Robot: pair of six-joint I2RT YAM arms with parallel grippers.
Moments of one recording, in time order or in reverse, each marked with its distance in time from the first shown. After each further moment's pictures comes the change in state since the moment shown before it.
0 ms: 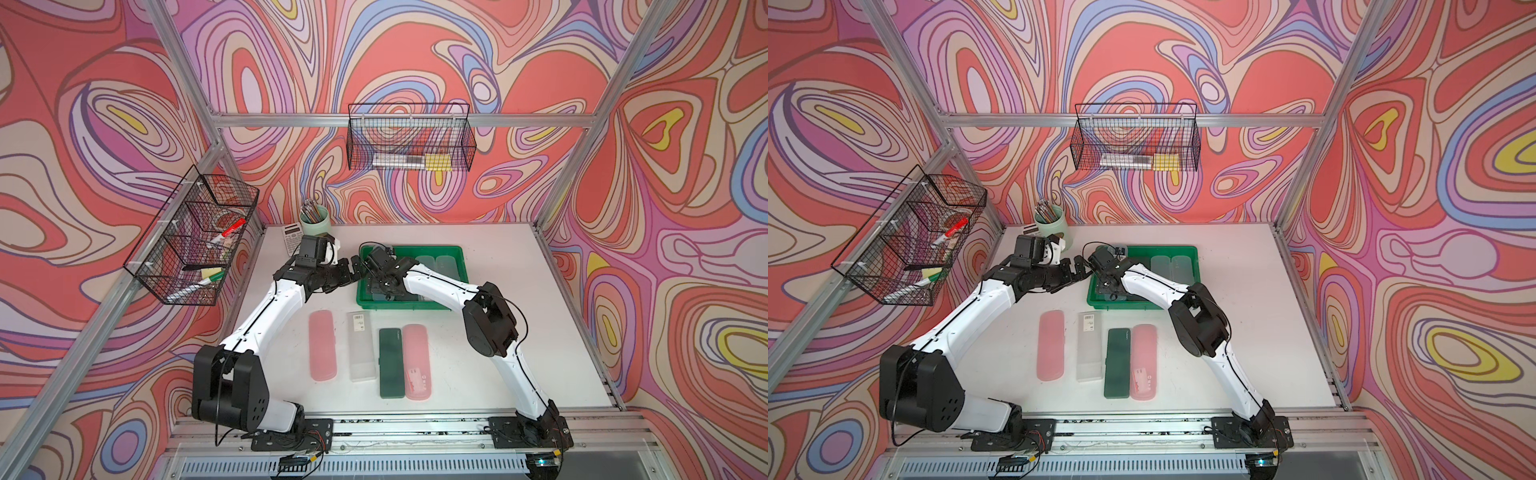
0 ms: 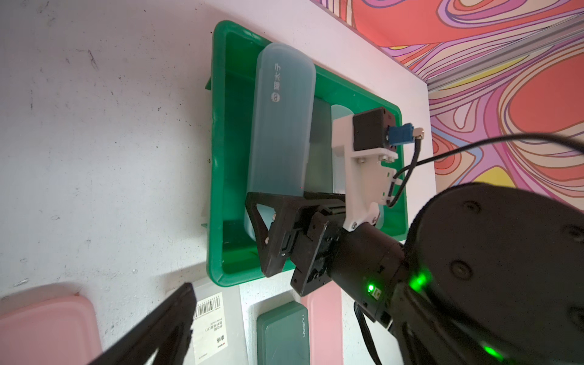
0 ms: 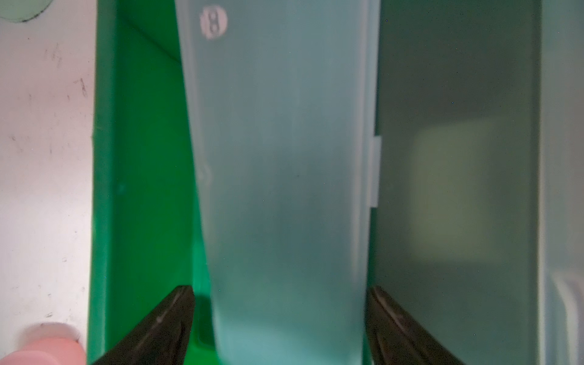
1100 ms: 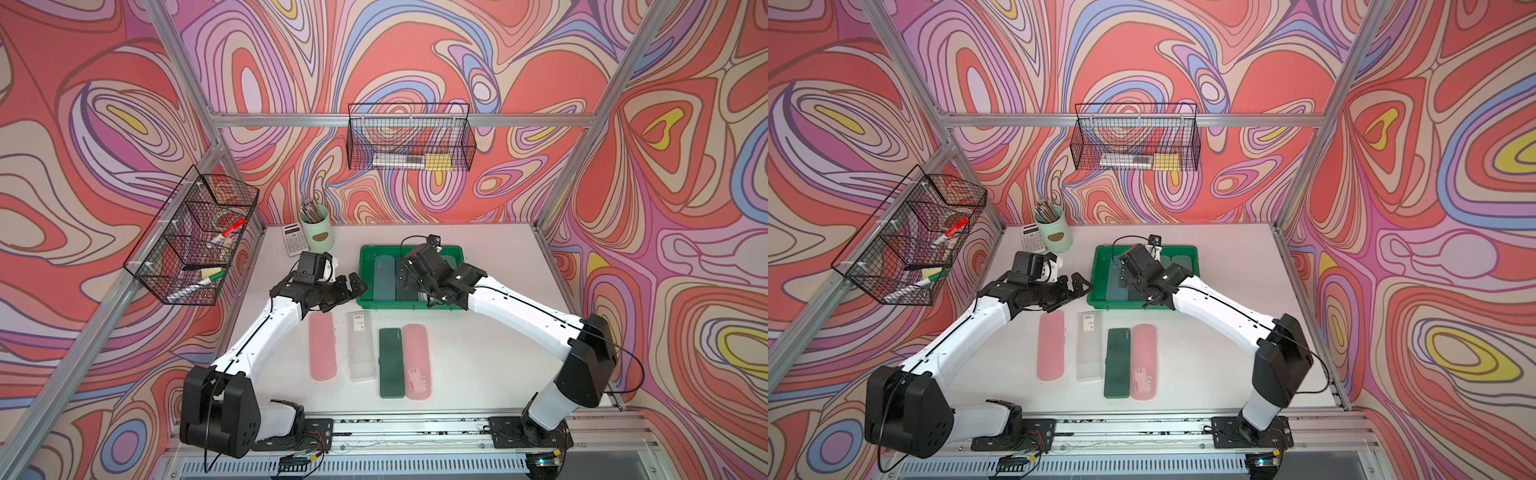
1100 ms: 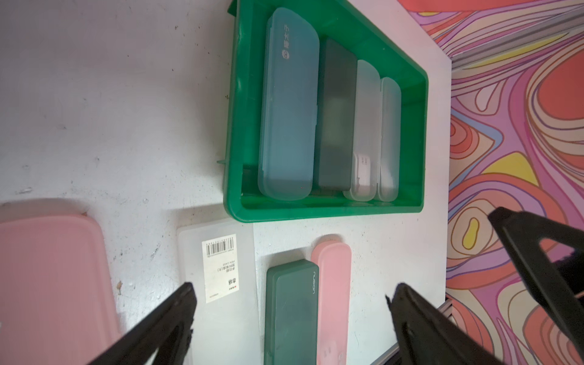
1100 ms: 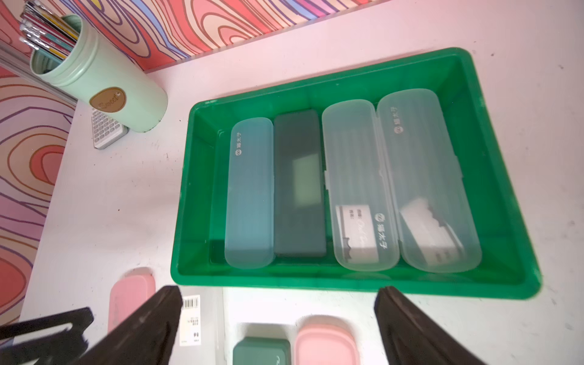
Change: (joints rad) left arm -0.042 -0.124 -0.153 -0.063 -0.027 -0.043; right arm 0.015 -0.716 -0.563 0.079 0.159 0.004
